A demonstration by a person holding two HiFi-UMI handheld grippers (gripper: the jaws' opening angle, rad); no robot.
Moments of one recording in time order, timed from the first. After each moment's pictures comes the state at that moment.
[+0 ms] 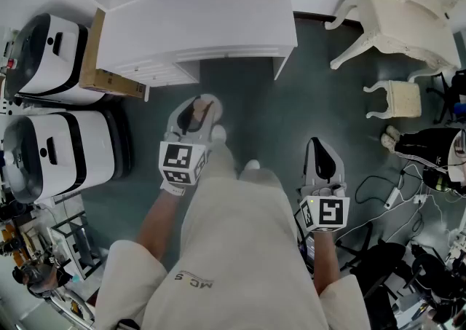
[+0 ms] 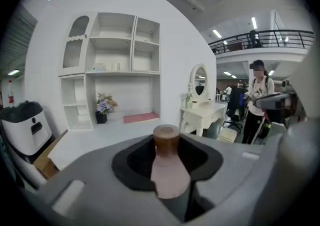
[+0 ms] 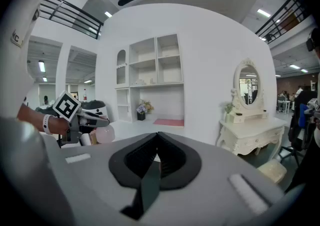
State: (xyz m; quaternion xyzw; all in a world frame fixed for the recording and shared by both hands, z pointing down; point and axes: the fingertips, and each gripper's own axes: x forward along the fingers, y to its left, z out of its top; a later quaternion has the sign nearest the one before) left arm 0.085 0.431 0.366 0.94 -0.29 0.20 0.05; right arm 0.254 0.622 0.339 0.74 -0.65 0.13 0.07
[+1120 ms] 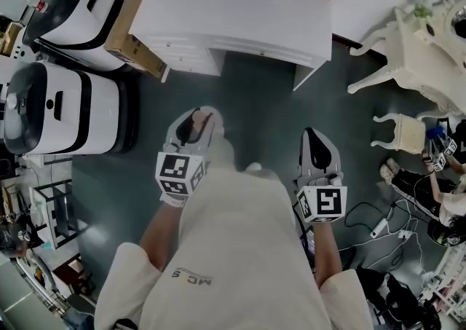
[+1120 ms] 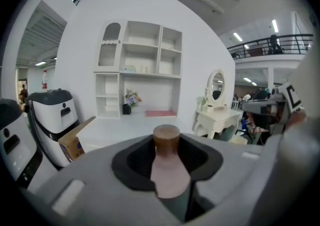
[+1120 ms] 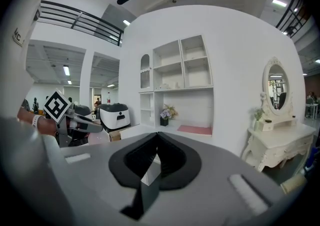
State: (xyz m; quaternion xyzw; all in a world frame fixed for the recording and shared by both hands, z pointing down) left arm -0.058 0.470 0.353 0.91 -0.37 0.18 0.11; right arm 0.145 0.580 0.319 0.67 -0.73 0.09 0.06
